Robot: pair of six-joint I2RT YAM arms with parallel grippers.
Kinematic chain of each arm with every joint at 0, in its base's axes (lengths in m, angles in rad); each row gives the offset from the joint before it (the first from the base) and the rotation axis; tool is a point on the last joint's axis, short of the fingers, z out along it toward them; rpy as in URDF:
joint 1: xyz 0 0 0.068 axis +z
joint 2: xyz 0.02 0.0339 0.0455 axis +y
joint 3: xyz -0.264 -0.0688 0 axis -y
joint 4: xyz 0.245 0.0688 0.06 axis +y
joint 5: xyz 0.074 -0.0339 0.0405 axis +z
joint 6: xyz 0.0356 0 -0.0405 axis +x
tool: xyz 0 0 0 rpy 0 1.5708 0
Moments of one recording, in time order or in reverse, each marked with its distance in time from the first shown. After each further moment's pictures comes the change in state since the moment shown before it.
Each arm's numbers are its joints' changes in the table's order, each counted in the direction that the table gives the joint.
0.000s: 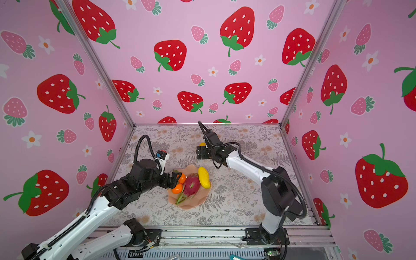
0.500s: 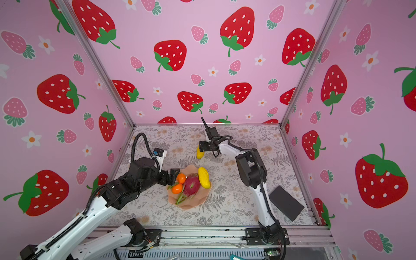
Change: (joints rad) left arm 0.000 -0.018 0.025 -0.015 0.069 -0.005; right arm -0.115 0.445 0.293 -0.076 0.154 -0.120
